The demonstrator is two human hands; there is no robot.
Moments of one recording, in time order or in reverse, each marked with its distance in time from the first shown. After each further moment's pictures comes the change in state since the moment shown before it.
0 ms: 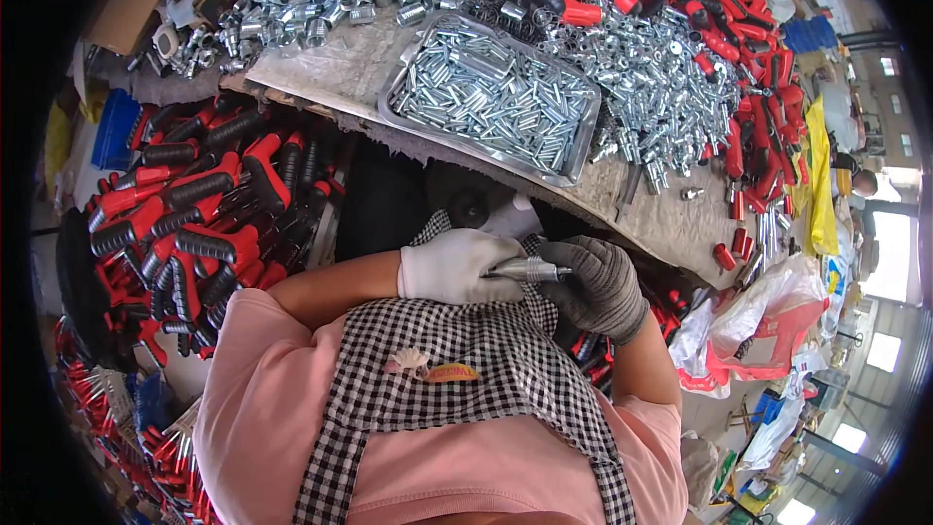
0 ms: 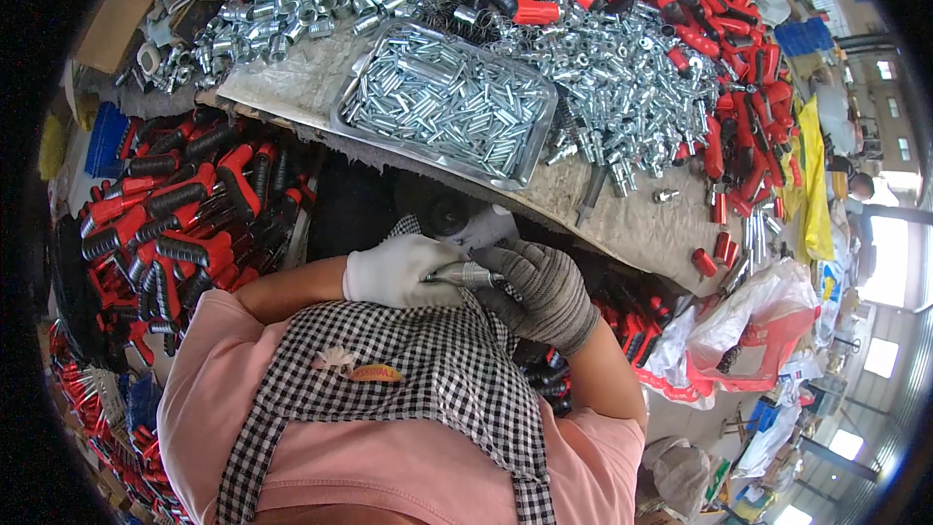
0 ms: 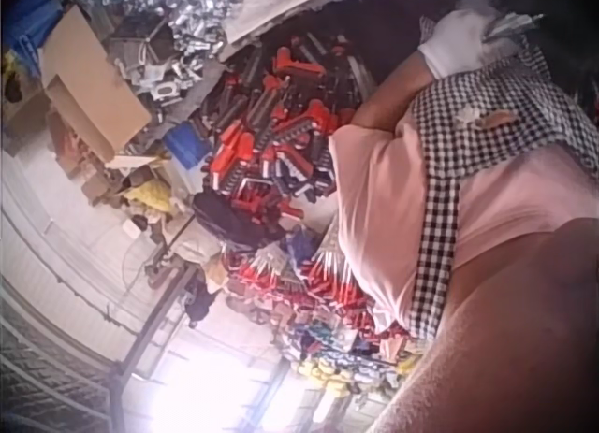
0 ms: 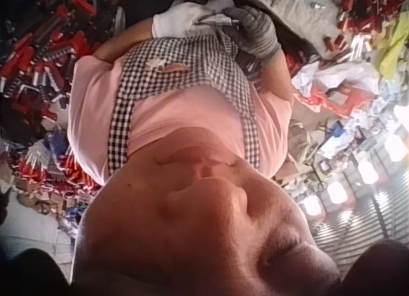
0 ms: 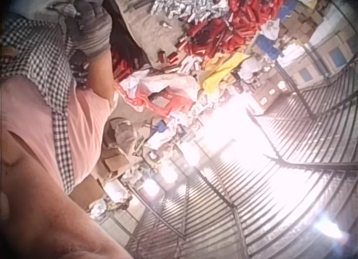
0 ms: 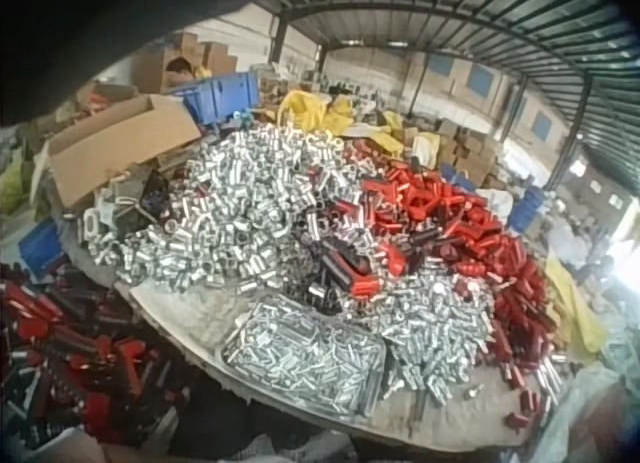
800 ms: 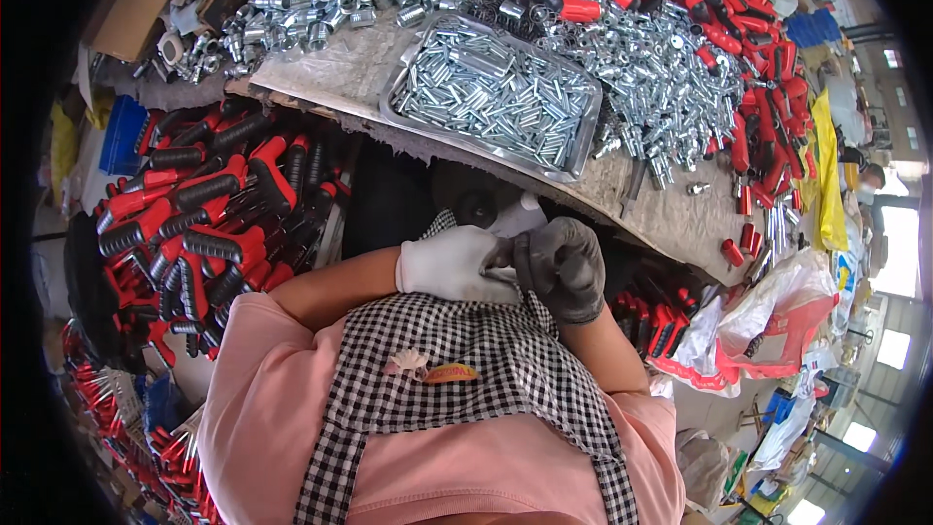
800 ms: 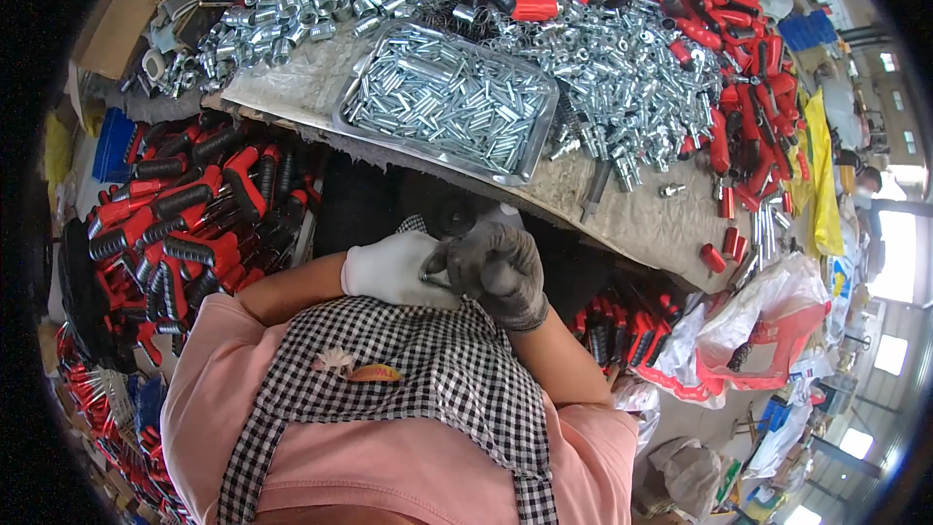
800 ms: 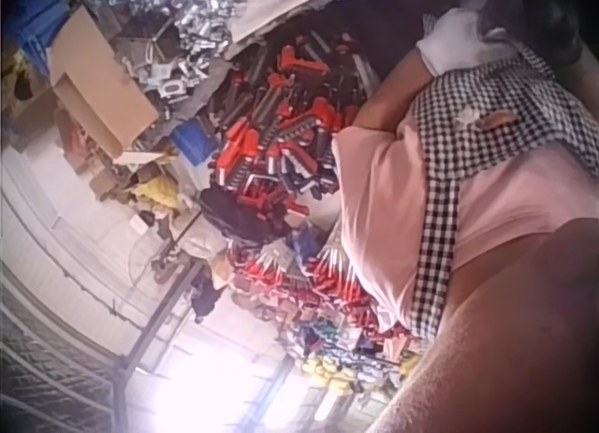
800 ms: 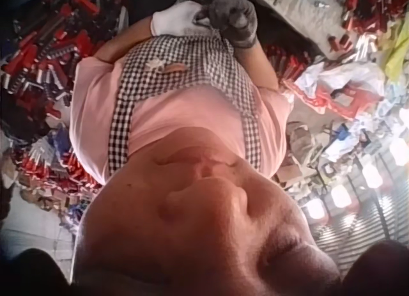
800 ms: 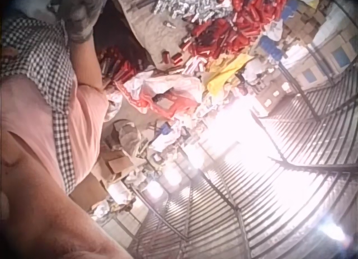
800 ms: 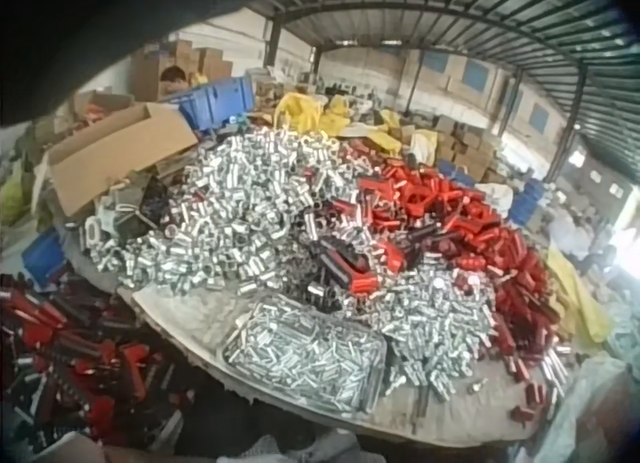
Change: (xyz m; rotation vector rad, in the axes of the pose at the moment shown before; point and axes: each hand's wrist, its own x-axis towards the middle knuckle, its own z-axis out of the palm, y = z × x) left_hand -0.003 -0.002 -0.003 -0.115 -0.136 -0.080; right_hand 0.017 0.001 0.068 1.506 0.289 0.122
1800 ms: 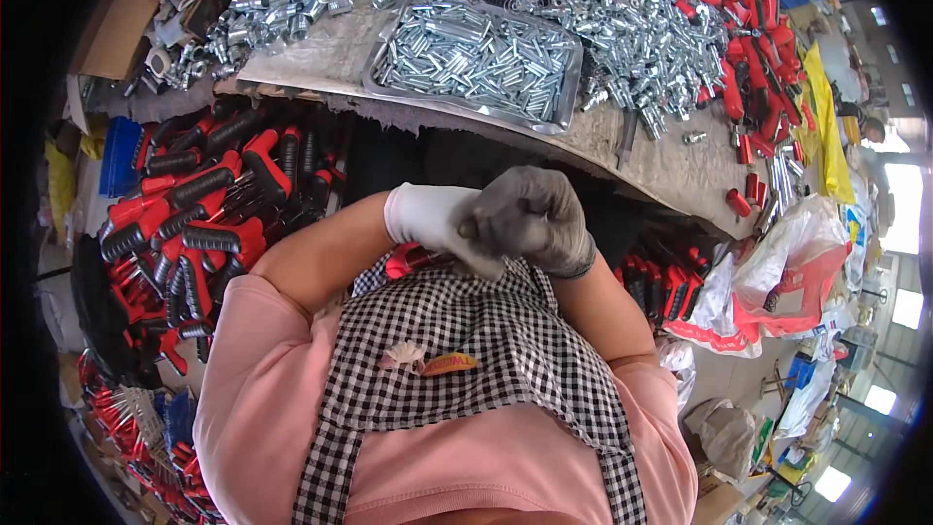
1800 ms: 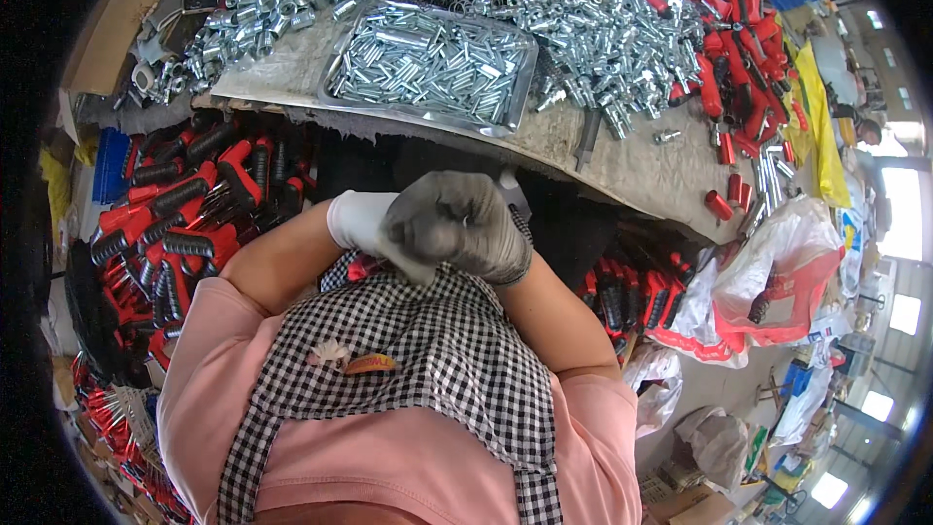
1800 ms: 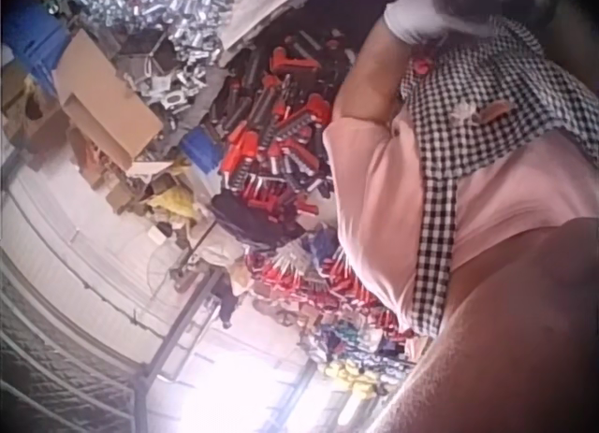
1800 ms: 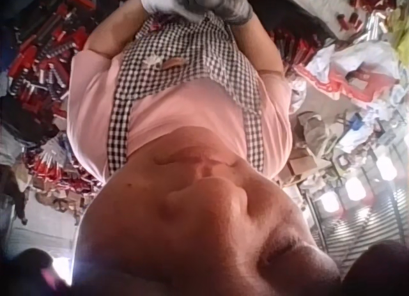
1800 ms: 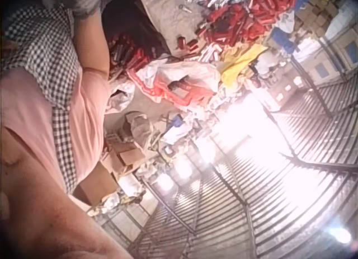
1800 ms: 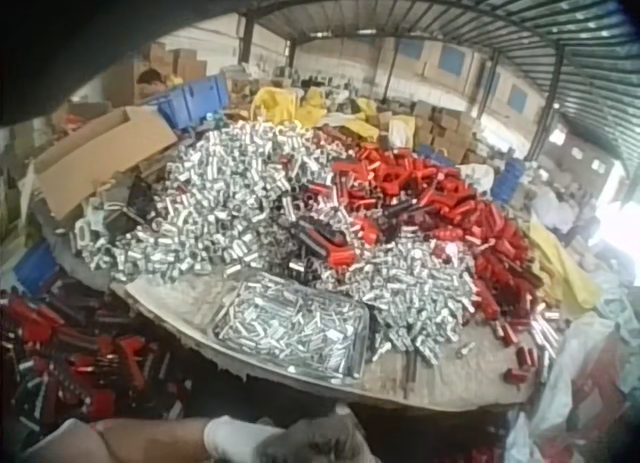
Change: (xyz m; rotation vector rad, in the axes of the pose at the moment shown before) left_hand 0.000 0.006 -0.018 -0.500 -0.347 -0.067; right_hand 0.008 -0.003 0.024 -0.334 -0.059 0.014
